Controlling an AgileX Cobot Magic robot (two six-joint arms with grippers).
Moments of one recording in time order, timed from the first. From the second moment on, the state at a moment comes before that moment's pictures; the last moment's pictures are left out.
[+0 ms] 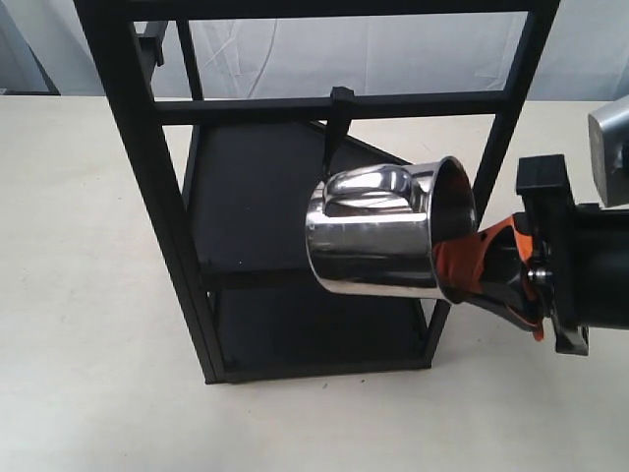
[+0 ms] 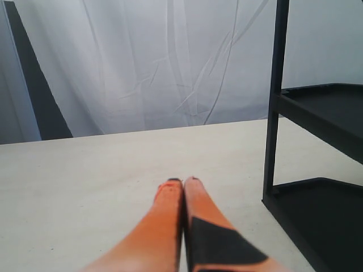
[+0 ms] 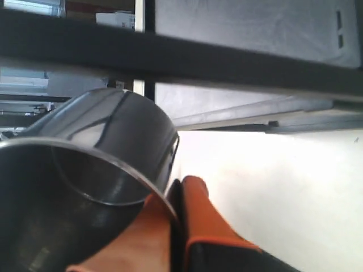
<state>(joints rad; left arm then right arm) -0.17 0.00 0.00 0.03 0.13 -0.01 0.20 0.98 -0.46 1.41 0.93 -0.44</state>
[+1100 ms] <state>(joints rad) -0.17 0.00 0.00 0.03 0.13 -0.01 0.20 1.08 -0.46 1.45 0.80 -0.46</state>
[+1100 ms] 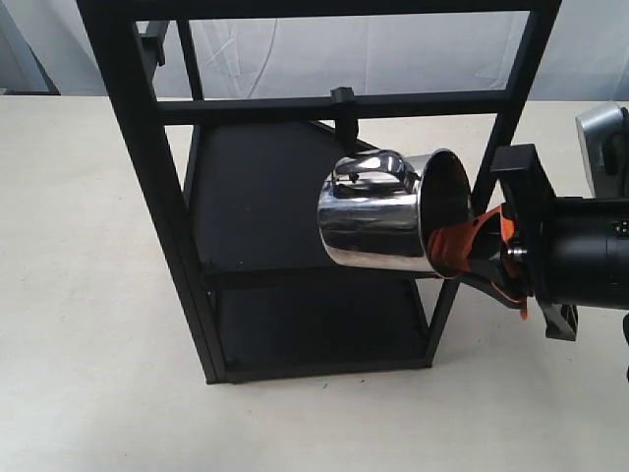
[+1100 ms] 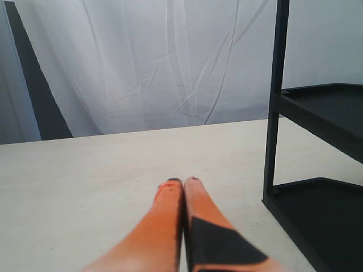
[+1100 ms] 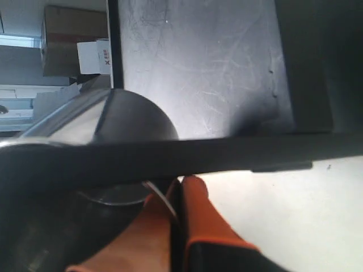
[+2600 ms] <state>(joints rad) -0.17 0.00 0.00 0.03 0.13 -0.01 0.20 0.94 -0.47 1.42 0.80 -0.49</state>
